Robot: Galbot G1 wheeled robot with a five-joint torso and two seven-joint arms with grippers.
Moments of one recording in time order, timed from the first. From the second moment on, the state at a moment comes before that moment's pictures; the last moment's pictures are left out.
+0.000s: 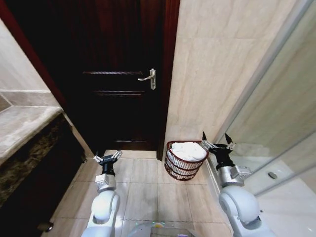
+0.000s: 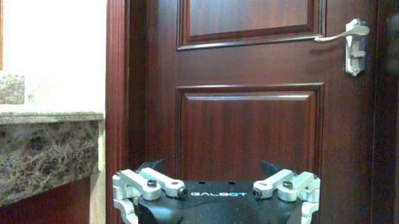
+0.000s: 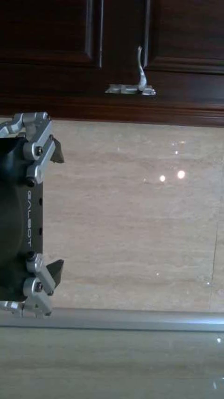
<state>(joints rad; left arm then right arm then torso) 1.52 -1.58 -0.58 -2.09 0.01 -0.05 -0.25 -1.47 1.24 0.52 2.34 0.24 -0.20 0.31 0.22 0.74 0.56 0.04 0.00</state>
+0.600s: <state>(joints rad) 1.51 -1.57 -0.58 -2.10 -0.02 -0.01 -0.23 -1.48 1.25 0.54 2.35 0.23 -0.21 0.32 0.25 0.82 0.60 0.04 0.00</state>
